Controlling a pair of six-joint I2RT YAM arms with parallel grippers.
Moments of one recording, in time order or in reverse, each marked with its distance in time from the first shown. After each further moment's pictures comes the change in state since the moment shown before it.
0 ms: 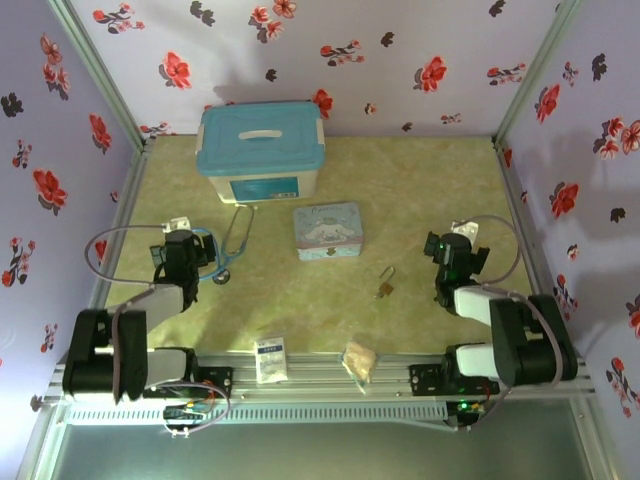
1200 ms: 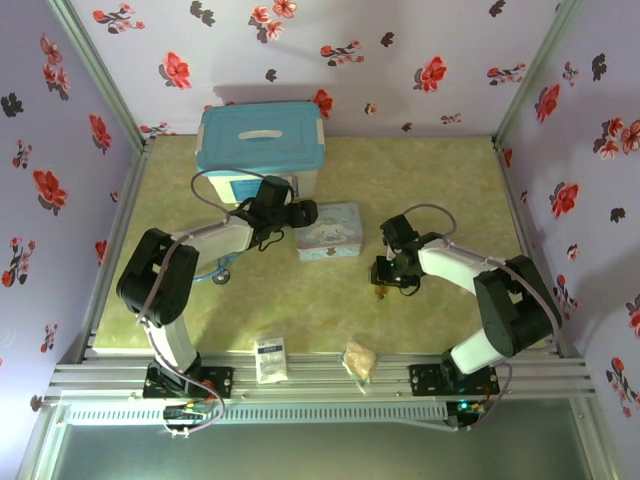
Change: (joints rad) left arm -0.498 0.491 0.752 -0.407 0.412 -0.448; right arm 0.351 0.168 0.491 -1.162 -0.578 0.364
